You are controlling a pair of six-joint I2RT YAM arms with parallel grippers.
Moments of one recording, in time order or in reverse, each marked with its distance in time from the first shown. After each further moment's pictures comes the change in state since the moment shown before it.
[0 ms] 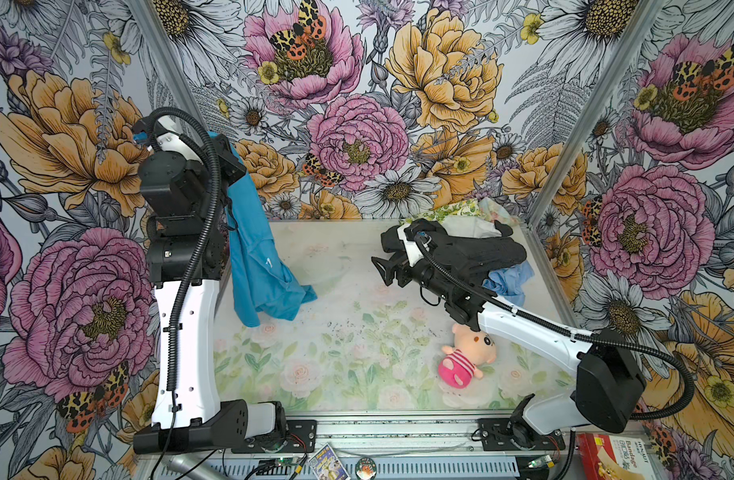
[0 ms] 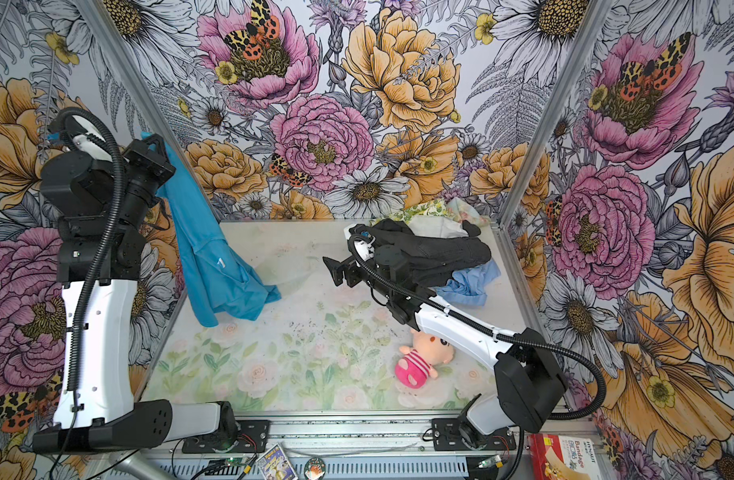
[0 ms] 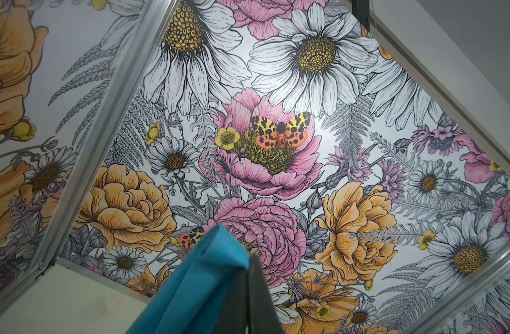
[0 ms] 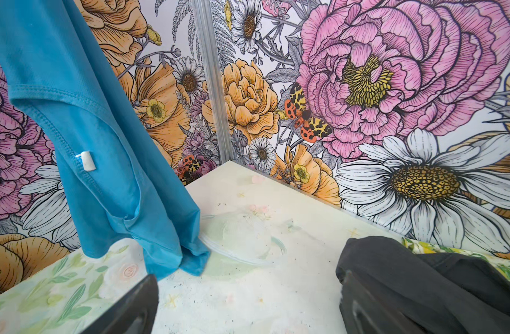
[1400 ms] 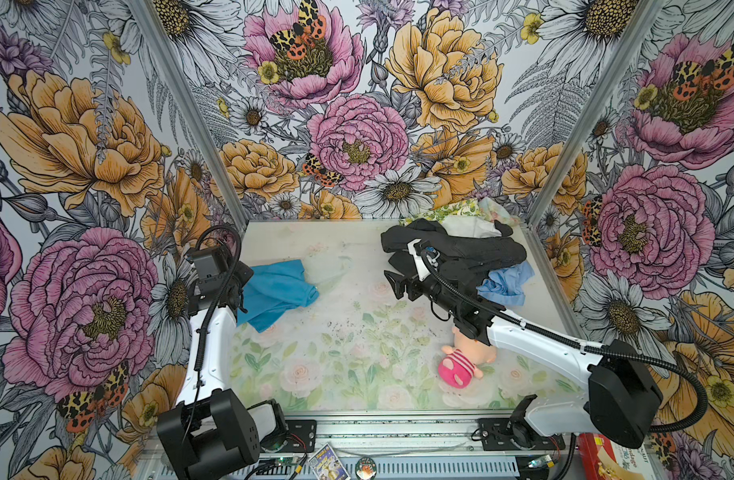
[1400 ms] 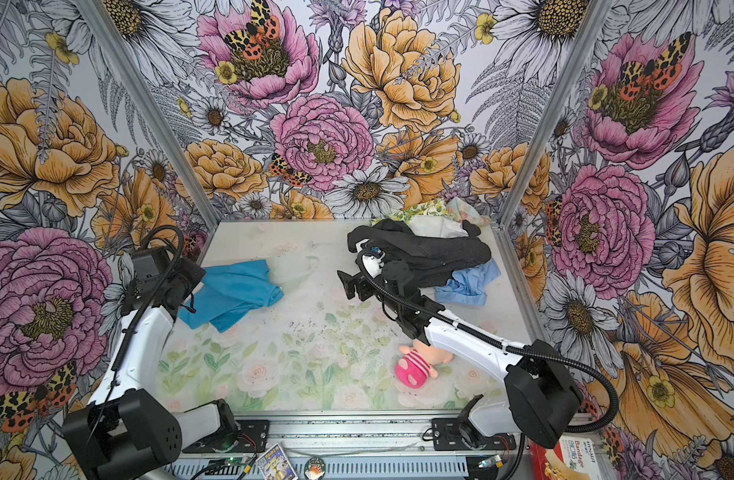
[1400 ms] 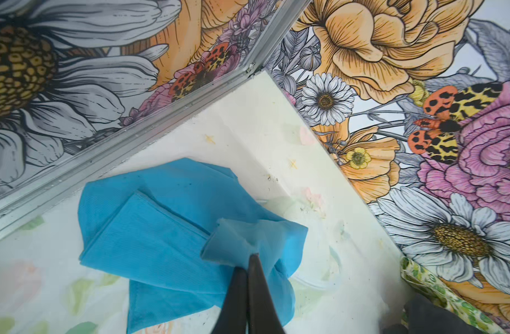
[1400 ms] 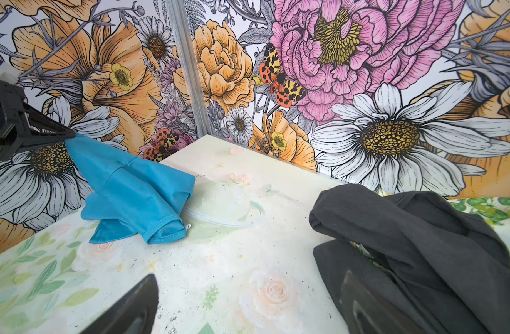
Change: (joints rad) left arm 0.261 -0.140 -0.889 -0.016 -0.047 0.016; right arm -0.003 -0.091 -0.163 -0.007 0.085 0.001
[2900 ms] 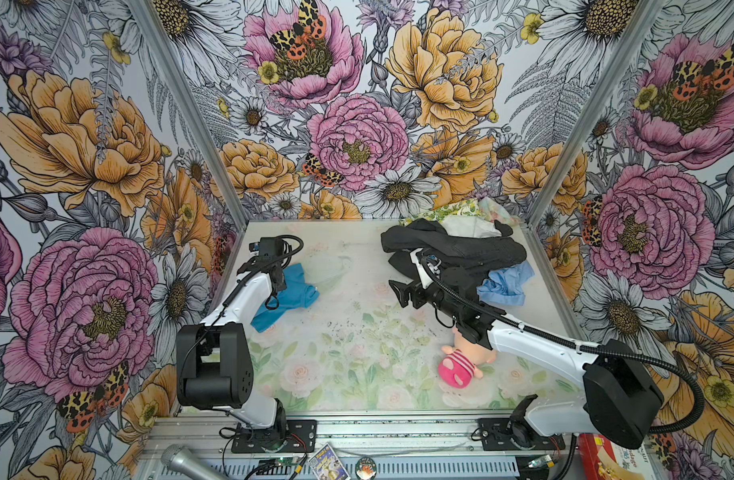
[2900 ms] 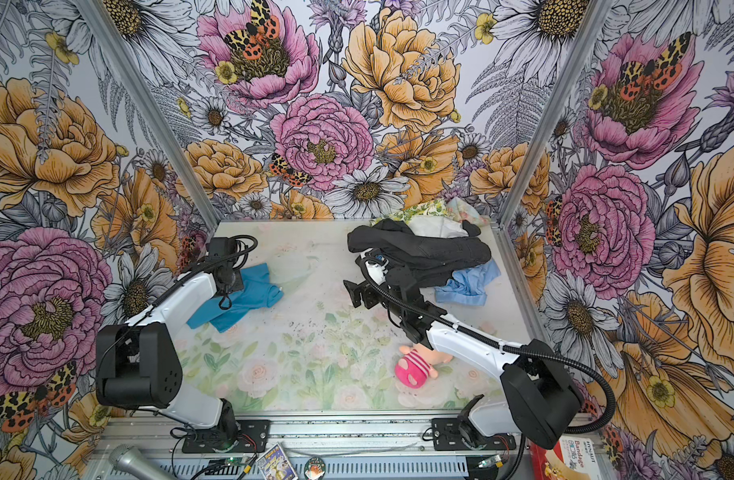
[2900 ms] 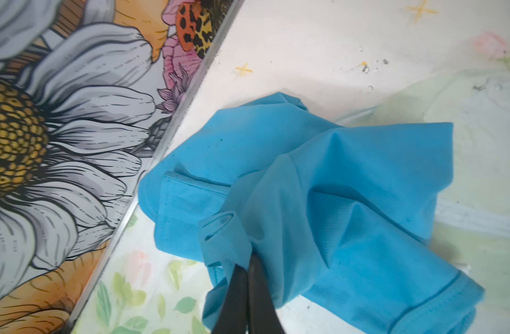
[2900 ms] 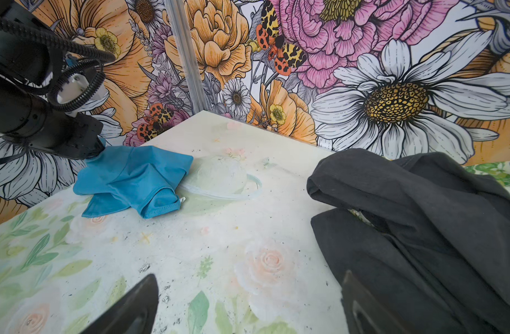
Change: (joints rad) left arm -0.331 0.380 0.139 -0.213 -0.460 0.295; right arm -0.027 -0.010 -0.092 0.011 -0.037 0.003
